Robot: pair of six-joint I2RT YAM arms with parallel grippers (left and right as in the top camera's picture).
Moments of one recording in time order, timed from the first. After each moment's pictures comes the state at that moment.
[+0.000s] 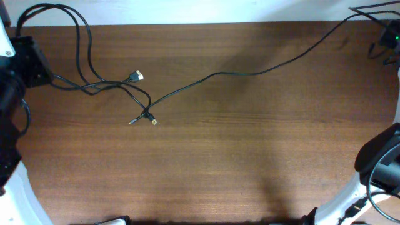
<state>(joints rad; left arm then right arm) 0.24 1.46 2.35 -1.33 0.01 0.00 -0.46 2.05 1.94 -0.52 0.06 -0.02</state>
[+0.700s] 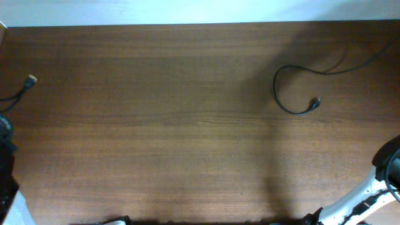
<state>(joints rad) 0.24 1.39 2.35 -1.23 -0.73 0.02 -0.67 2.16 1.98 -0.35 0.06 0.04</state>
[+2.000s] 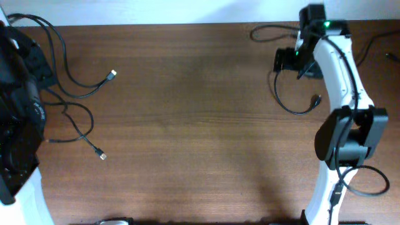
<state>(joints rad) 0.02 1.45 2.35 -1.37 -0.53 -0.07 0.01 2.20 2.04 -1.22 0.01 0.20</state>
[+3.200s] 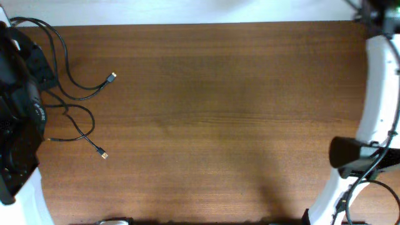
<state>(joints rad) 0.02 1.45 2.35 -1.39 -0.52 -0.07 -0.13 2.10 2.58 -0.89 0.44 0.21</state>
